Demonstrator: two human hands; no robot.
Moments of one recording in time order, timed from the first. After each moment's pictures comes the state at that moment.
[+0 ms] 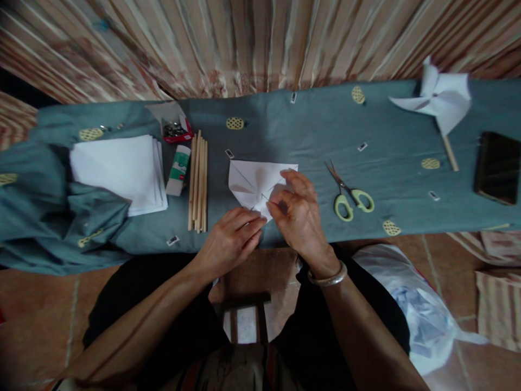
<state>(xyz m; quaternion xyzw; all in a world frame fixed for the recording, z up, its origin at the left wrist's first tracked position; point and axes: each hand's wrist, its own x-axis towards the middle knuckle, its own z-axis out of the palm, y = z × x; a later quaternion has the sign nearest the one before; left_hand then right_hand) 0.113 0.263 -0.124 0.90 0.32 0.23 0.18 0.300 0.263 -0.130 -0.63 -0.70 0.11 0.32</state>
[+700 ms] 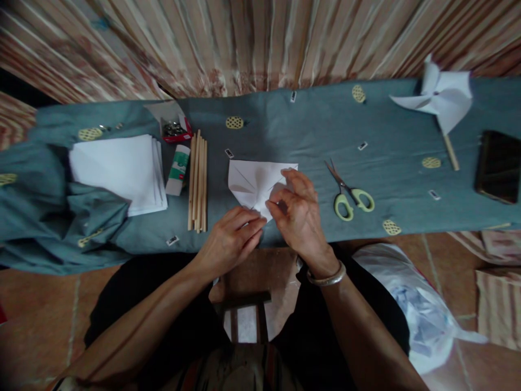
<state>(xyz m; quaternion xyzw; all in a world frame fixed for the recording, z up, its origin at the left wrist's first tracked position) 0.114 0.264 -0.125 0.90 0.32 0.24 0.19 0.299 0.261 -0.132 -0.64 -0.69 0.11 0.31</state>
